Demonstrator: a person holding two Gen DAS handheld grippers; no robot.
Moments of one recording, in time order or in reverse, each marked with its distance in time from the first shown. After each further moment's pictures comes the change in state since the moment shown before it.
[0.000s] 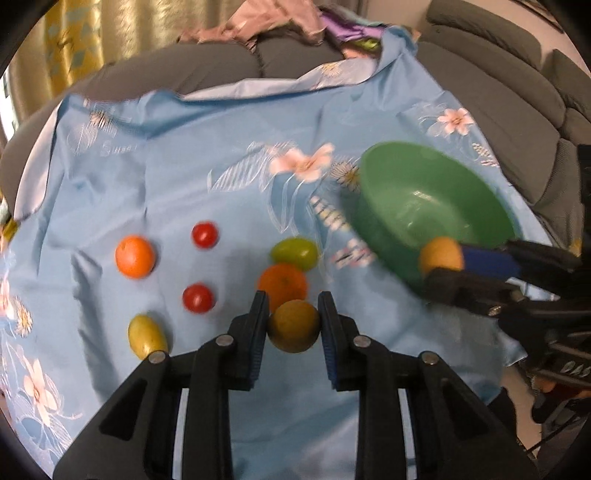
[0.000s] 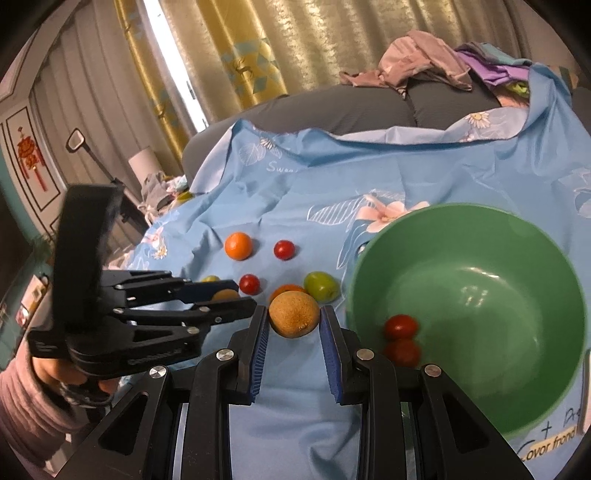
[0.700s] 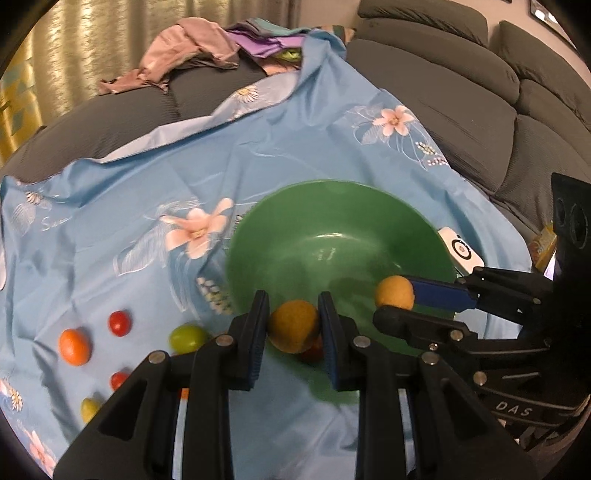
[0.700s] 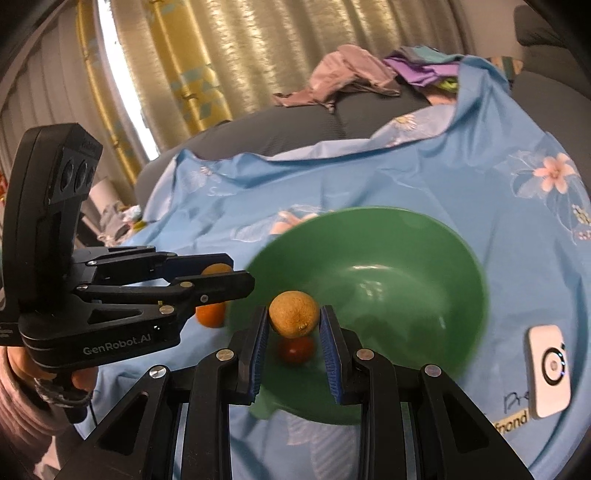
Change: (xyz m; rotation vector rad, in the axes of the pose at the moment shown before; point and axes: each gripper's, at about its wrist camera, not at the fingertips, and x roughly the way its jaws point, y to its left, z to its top) left arm 0.024 -0.087 0.054 0.161 -0.029 -0.122; right arm -0.035 -0.054 -0.009 0.104 -0.062 -0.161
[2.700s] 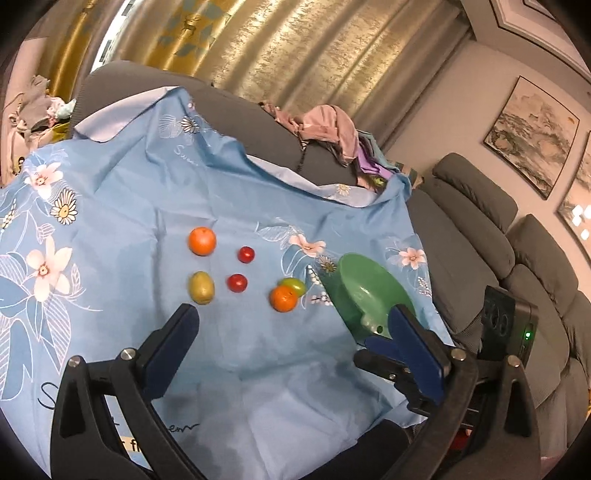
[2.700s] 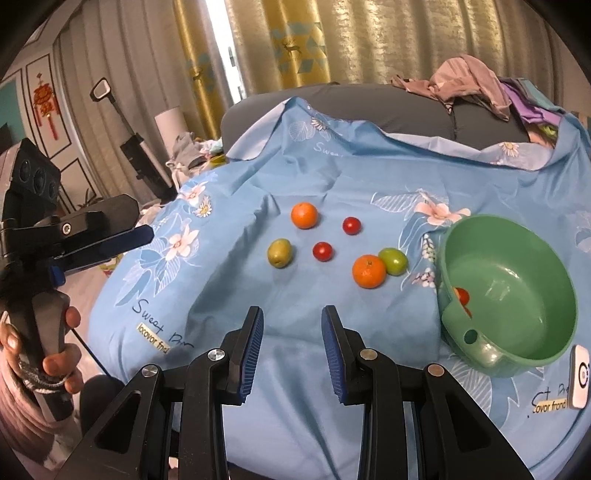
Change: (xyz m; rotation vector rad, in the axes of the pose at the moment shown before) left arm -0.204 0.114 -0.165 -0.607 -0.384 -0.055; right arm -0.009 0.164 -0.029 -0.254 0.135 0.123
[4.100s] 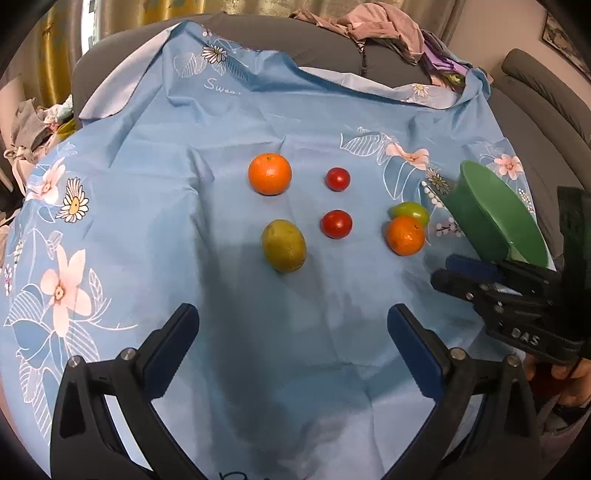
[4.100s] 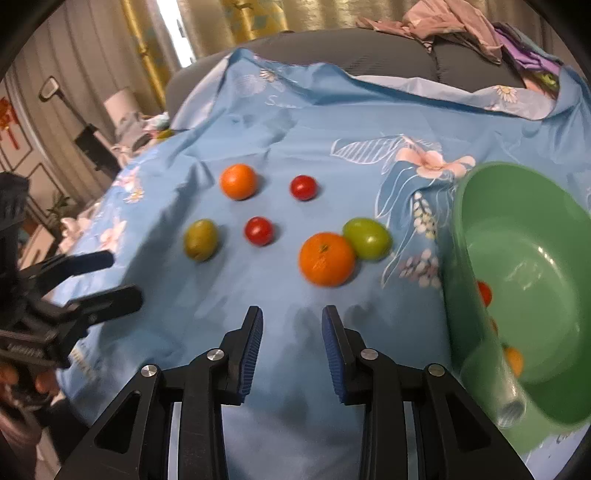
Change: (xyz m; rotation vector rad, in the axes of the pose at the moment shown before) left arm 0.118 0.053 -0.008 0.197 0.327 0.333; right arm 0.100 -0.057 0.011 0.099 0.141 -0.088
